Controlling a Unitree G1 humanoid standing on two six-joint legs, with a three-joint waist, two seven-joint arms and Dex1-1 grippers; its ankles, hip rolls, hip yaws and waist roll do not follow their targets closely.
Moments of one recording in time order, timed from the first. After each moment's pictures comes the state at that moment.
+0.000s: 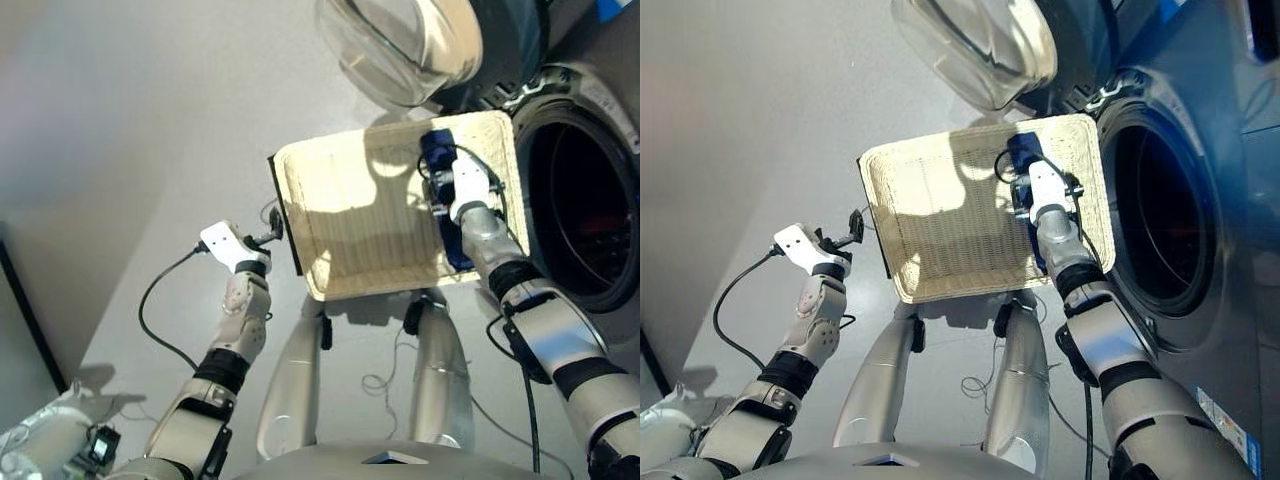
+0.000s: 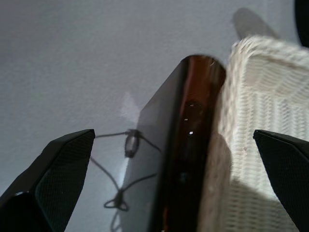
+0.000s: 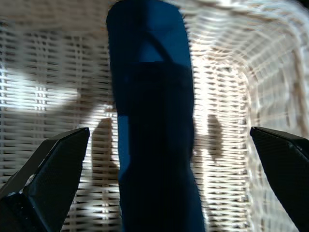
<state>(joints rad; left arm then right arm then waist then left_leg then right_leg) -0.33 0.21 -0.23 0.50 -0.75 -0.36 0.16 -0.95 -0.40 0.38 1.20 0.33 -0.20 -0.14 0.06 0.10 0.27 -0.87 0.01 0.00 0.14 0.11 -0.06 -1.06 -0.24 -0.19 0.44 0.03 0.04</state>
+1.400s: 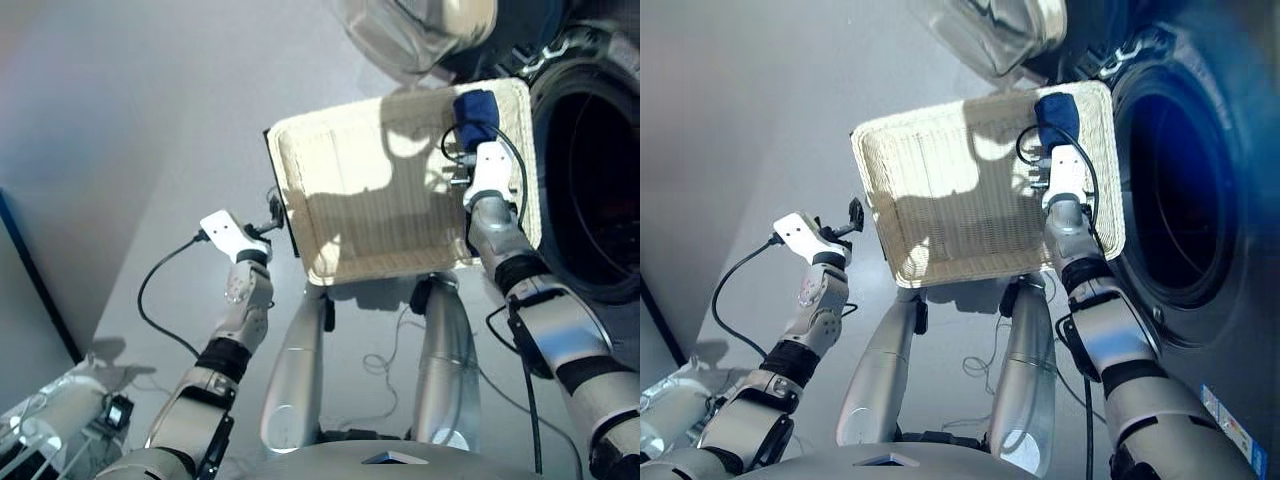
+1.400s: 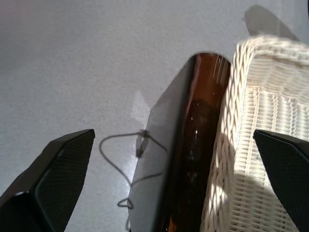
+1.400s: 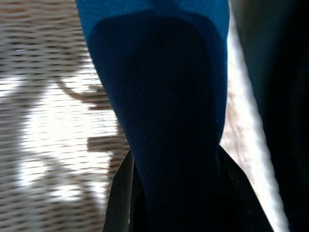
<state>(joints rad) -0.30 0.21 -0.21 0.53 -0.74 -0.37 0.19 -0.79 -0.41 0.27 1.10 0.27 -0.23 -0.34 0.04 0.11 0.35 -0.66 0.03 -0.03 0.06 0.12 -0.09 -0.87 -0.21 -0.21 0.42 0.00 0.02</state>
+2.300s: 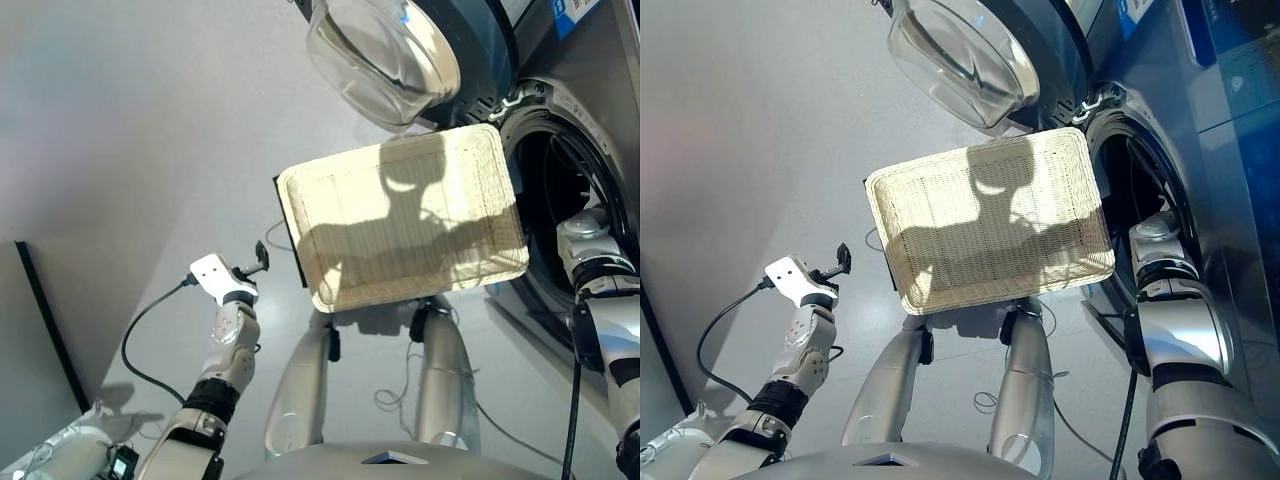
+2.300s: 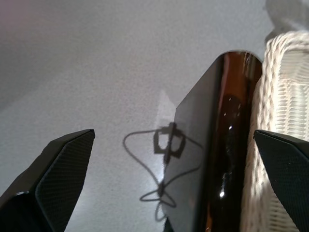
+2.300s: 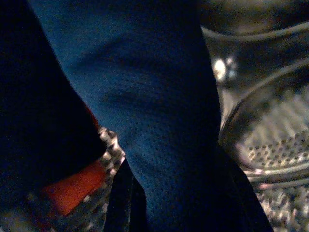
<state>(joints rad) -0.18 0.22 -0.20 0.52 -0.71 -0.37 0.21 -0.99 -0.68 0.16 1.33 0.00 -0.03 -0.72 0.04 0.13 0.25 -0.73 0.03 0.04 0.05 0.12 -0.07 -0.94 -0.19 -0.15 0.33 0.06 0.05</state>
